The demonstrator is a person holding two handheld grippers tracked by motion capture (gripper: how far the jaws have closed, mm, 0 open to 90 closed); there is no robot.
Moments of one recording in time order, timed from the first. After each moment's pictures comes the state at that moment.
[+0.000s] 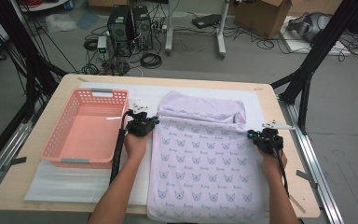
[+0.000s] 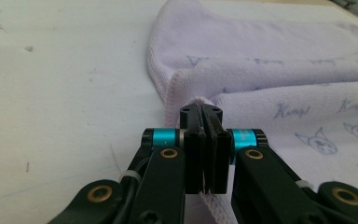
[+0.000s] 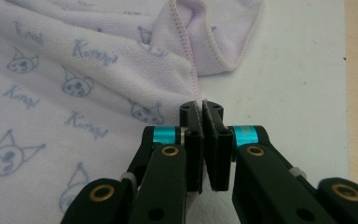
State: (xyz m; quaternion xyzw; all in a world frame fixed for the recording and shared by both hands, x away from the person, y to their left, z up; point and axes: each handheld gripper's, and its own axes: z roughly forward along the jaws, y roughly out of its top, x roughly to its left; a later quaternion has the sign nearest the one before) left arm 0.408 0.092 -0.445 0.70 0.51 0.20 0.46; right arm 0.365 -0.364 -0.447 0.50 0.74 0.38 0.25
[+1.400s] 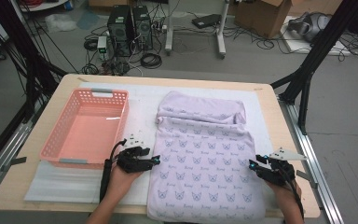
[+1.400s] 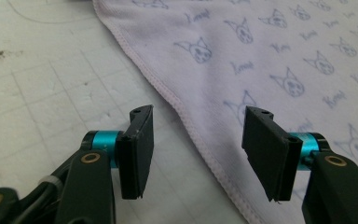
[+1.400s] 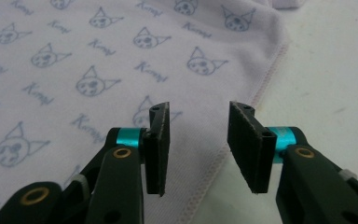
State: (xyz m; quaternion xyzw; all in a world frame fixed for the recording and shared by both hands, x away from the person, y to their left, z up) left arm 0.295 0.108 -0.452 0.78 0.42 0.11 0.45; right arm 0.262 -0.364 -0.442 0.45 0.78 0.38 0.21
